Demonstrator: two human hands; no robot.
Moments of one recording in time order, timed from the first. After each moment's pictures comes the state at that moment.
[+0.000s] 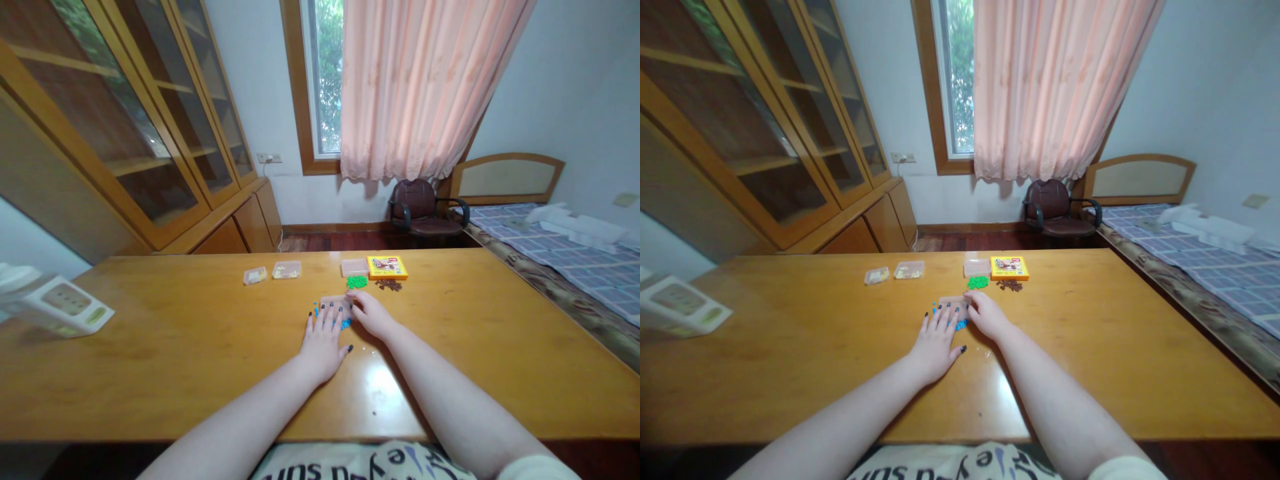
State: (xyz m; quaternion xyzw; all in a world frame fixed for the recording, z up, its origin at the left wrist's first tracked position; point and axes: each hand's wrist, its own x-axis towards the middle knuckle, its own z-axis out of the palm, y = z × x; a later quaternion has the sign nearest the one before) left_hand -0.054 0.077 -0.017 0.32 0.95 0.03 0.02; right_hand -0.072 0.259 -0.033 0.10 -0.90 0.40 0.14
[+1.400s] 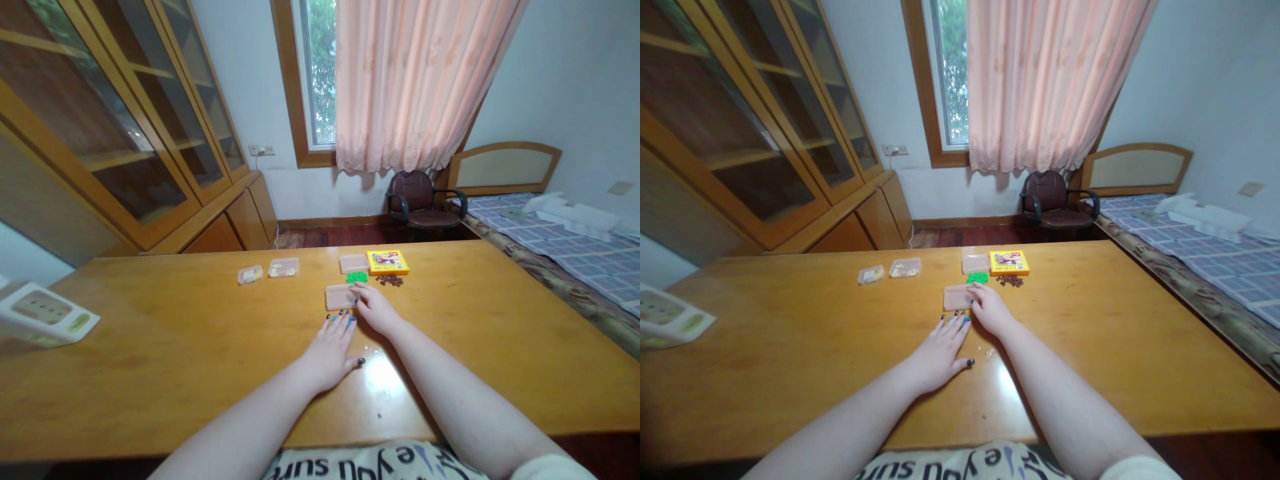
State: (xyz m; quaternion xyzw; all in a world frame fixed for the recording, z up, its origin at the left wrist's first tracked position) left_hand -0.050 0.078 -0.002 0.42 0.89 0.09 0.14; right_hand -0.072 0.264 -0.028 0.04 -0.92 0.36 0.14
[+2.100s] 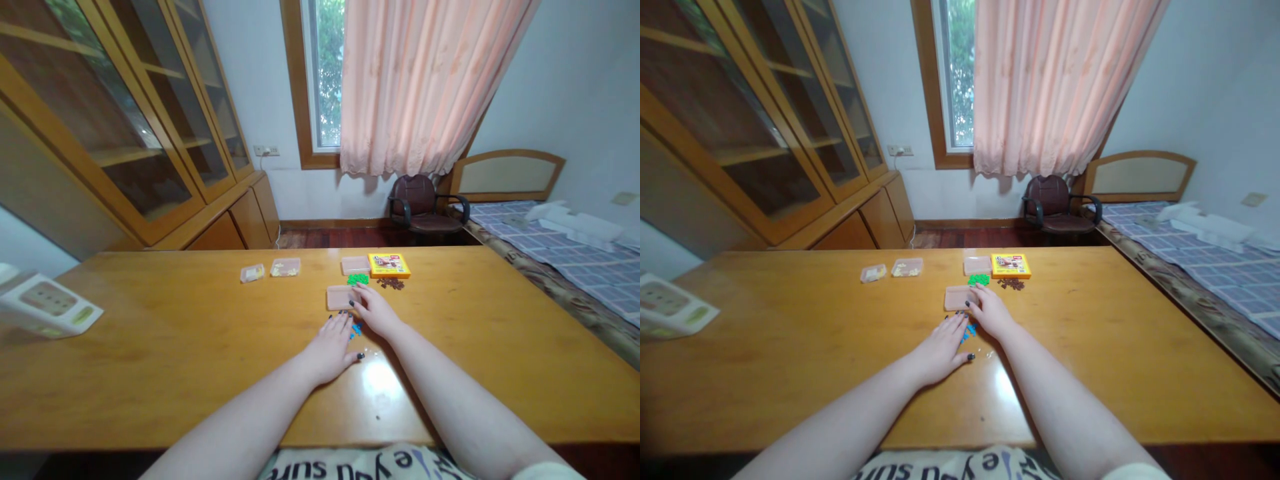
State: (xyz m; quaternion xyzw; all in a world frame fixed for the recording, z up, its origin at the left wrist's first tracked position) left_hand -0.059 0.079 -0.014 0.42 0.89 0.14 0.13; right_hand -0.073 0.265 -0.030 0.04 -0.92 0.35 0.13
